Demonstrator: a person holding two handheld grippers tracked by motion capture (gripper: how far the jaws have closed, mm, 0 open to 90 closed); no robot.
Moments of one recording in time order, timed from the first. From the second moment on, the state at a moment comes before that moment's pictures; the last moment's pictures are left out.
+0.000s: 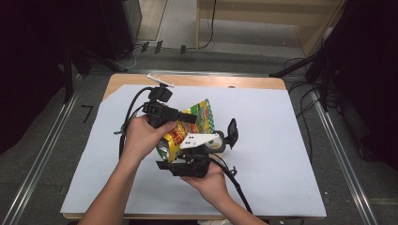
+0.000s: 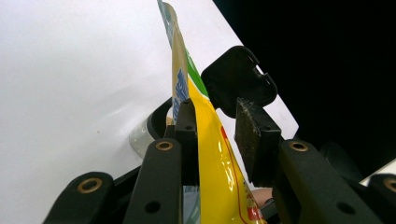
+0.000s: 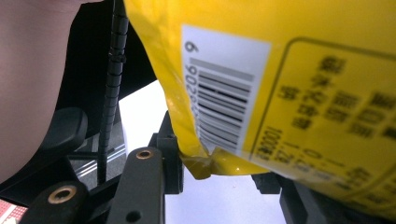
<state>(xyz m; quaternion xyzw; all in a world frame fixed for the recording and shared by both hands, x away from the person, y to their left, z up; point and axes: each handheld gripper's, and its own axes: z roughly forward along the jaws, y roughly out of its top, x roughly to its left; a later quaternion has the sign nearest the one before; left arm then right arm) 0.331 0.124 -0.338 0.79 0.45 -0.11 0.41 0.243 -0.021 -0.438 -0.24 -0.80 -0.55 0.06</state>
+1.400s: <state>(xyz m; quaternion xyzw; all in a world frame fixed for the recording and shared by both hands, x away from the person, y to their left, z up) 0.331 0.122 -0.336 0.79 0.45 -0.10 0.41 0.236 -0.018 -0.435 -0.22 -0.81 -0.54 0.01</state>
